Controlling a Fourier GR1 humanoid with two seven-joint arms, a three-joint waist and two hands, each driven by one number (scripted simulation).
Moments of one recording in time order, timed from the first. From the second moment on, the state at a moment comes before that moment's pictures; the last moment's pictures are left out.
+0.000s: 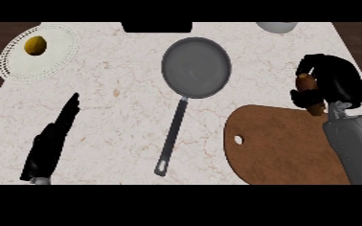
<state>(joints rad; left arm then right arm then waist) 0.09 0.26 -0.03 -1.63 -0.13 0.04 0.15 -0.41 -0.46 0.09 -1.39 0.89 0.05 0.45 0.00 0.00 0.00</state>
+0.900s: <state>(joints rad) 0.07 0.23 -0.05 -1.61 -0.17 0.03 0.13 -0.90 -0.17 0.03 -0.94 0.86 -0.14 0.32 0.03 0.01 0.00</state>
